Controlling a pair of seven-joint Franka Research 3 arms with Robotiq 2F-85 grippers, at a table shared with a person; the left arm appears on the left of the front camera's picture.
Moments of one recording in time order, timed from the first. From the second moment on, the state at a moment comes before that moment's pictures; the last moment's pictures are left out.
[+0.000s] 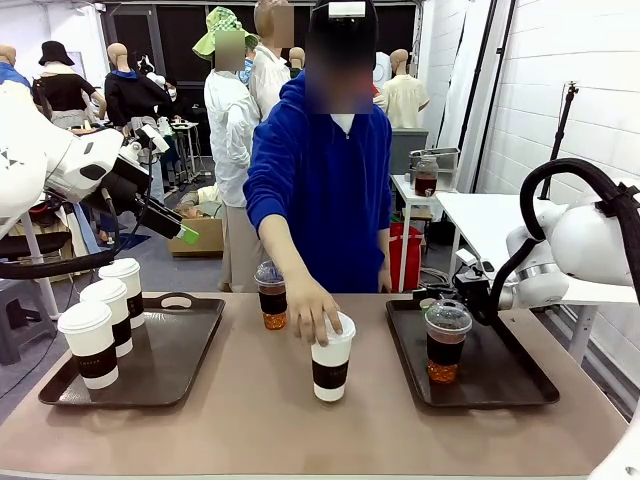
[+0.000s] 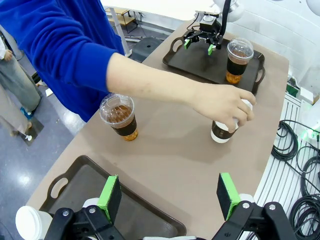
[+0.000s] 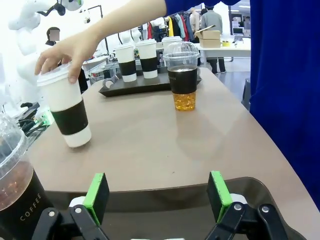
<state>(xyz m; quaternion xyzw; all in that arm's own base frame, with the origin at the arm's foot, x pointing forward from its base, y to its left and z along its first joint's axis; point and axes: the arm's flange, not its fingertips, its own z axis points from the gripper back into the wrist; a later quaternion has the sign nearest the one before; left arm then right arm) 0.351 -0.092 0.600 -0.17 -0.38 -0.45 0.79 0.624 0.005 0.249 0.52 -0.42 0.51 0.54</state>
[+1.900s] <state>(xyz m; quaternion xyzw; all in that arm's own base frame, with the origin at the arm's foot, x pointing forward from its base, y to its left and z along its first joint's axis) 0.351 -0.092 0.600 -0.17 -0.38 -0.45 0.79 0.639 0.144 0.245 0.50 -0.42 0.51 0.56</state>
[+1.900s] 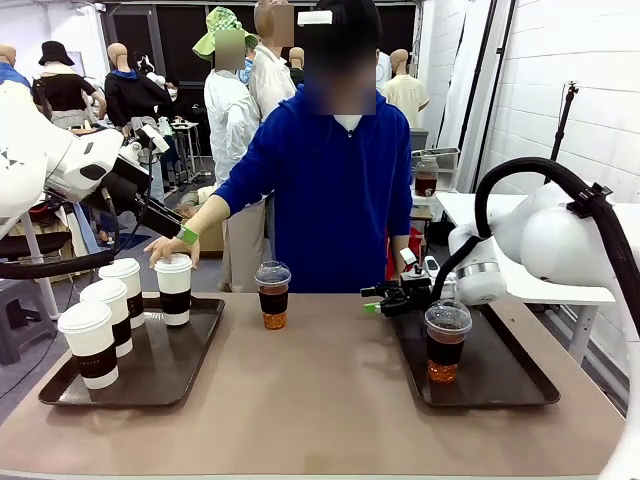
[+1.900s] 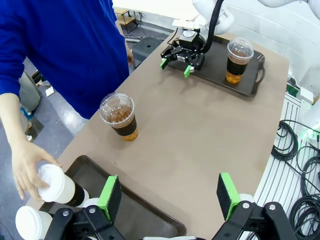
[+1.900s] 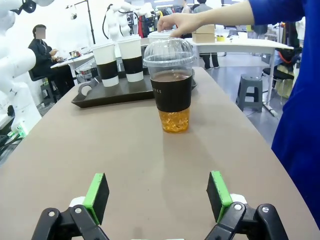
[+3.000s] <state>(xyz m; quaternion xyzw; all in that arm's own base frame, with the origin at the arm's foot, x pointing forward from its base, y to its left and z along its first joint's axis) 0.351 -0.092 0.600 -0.17 -0.38 -0.45 0.79 0.650 0.174 0.250 0.50 -0.43 0.51 0.54</state>
